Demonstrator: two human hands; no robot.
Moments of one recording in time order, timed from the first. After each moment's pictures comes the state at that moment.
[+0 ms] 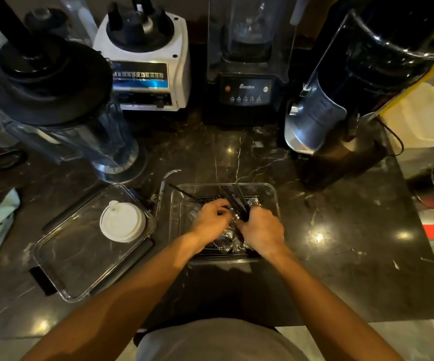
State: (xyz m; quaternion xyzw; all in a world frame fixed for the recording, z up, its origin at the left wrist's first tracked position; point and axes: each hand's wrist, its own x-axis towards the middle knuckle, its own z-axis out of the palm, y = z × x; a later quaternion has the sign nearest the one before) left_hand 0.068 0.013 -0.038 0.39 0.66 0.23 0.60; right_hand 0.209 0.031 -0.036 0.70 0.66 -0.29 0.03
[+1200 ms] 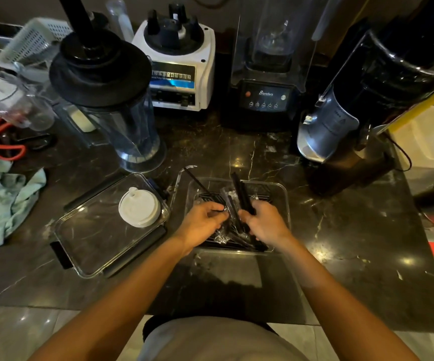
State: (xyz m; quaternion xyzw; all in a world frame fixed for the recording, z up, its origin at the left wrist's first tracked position) left_hand 0.030 -0.032 -0.031 0.36 0.66 0.30 0.58; right_hand 0.205 0.029 -0.025 0.60 0.65 -0.45 -0.04
